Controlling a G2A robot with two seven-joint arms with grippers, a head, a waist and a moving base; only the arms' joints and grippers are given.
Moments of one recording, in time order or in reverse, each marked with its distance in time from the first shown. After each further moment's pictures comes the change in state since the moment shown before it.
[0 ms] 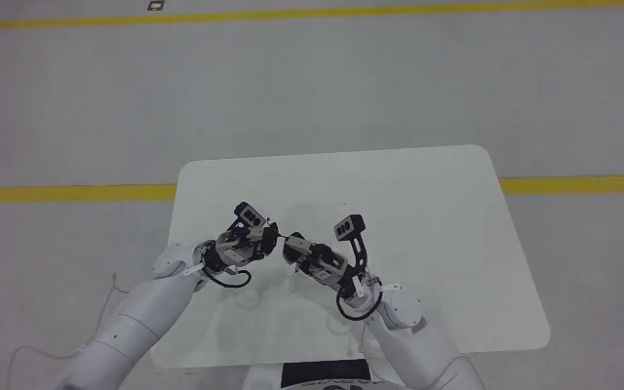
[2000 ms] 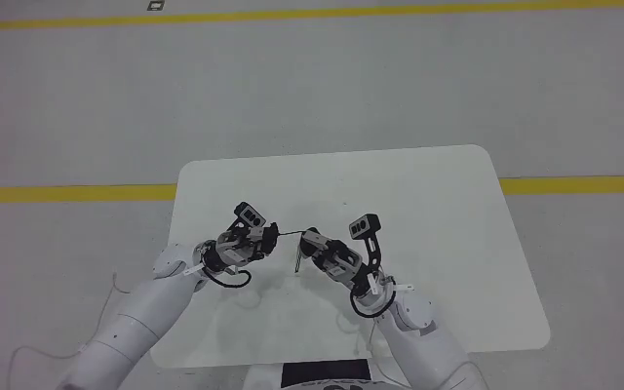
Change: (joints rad) left arm 0.000 0.000 0.000 0.000 0.000 0.000 0.000; right arm -0.049 -0.014 0.091 -0.016 0.017 0.000 0.036
